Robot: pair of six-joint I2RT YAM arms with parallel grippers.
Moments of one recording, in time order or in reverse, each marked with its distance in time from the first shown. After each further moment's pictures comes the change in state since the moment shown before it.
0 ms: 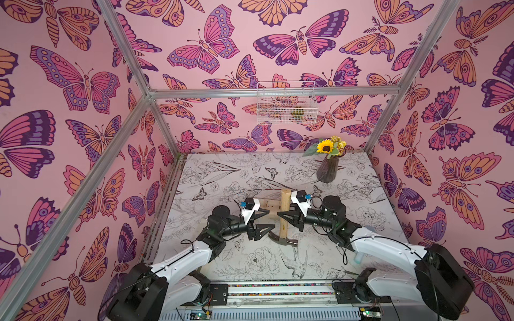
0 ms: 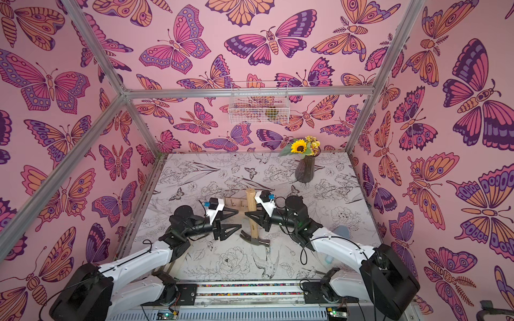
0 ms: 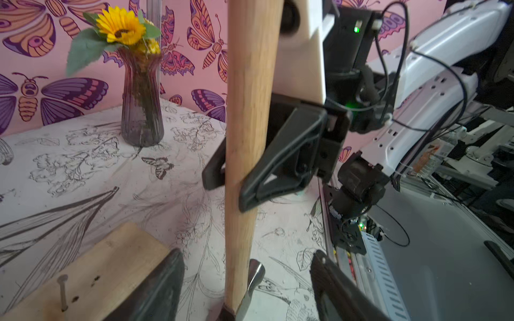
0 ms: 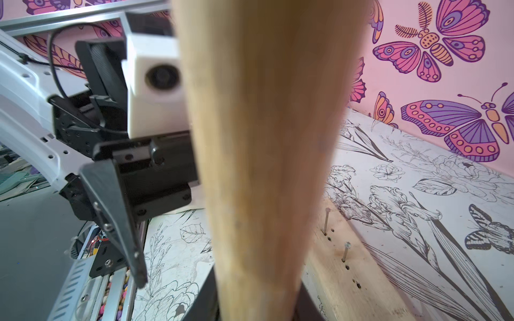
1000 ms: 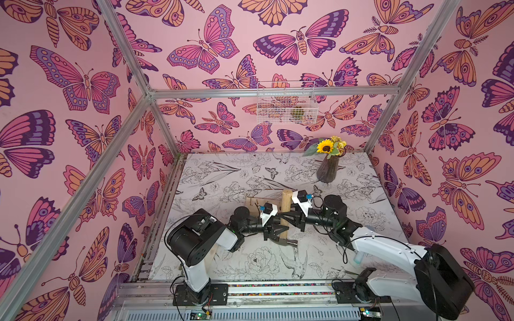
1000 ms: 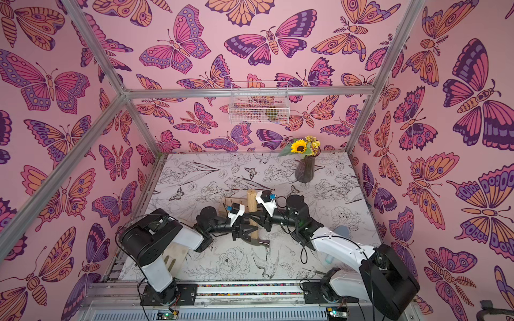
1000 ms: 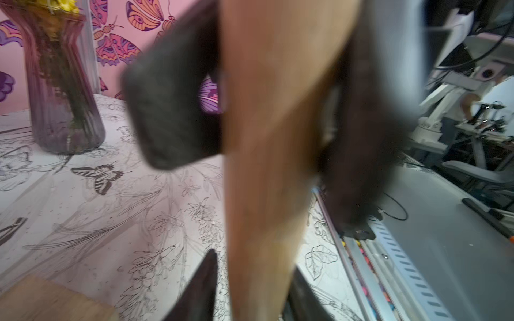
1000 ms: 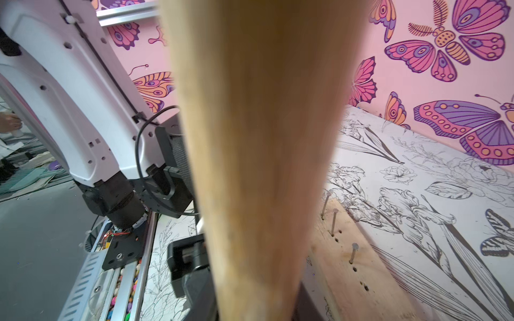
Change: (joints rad) left arm -0.120 0.660 0.117 0.648 0.081 -0.030; right arm -0.021 0.005 0.000 0.011 -0.044 0.009
